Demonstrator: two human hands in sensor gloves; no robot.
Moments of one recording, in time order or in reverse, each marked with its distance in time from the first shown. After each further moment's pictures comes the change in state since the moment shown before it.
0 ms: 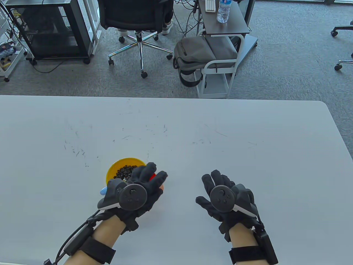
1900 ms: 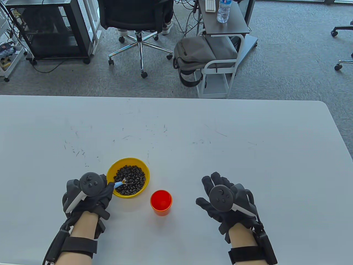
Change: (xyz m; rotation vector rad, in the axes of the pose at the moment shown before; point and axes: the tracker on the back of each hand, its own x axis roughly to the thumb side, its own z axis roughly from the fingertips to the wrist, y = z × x) left_hand -0.144 -0.025 0.080 -0.077 0.753 0.198; right_hand -0.002 0.005 -0.002 0.049 0.019 0.000
